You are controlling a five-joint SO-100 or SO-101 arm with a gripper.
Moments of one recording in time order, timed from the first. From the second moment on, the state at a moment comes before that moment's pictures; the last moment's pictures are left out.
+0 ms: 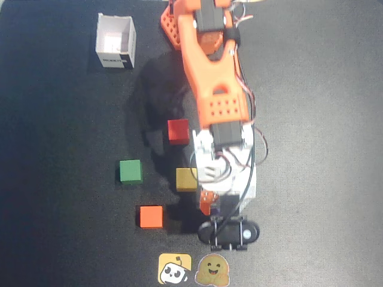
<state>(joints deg) -12.9 77.3 85.9 58.4 99.7</state>
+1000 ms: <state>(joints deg) -5.4 173.1 163.1 61.5 87.1</state>
